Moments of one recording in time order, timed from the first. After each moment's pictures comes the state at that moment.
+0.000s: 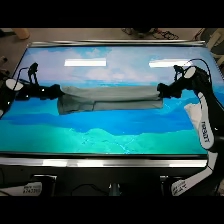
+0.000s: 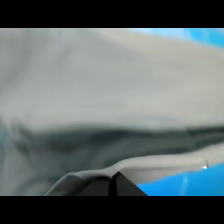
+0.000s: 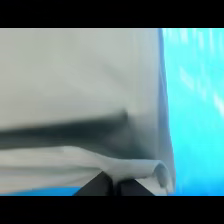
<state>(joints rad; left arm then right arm) 0.08 -1.46 1.27 0.93 -0.96 -1.37 -0.10 -1.81 1.67 -1.24 1.19 1.57</state>
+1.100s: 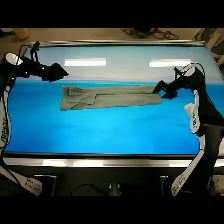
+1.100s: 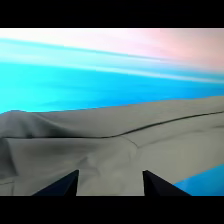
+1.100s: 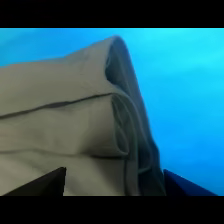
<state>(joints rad) 0.06 -1.78 1.87 0.92 -1.23 -1.44 -0.17 -2.16 2.01 -1.04 1.34 1.61</state>
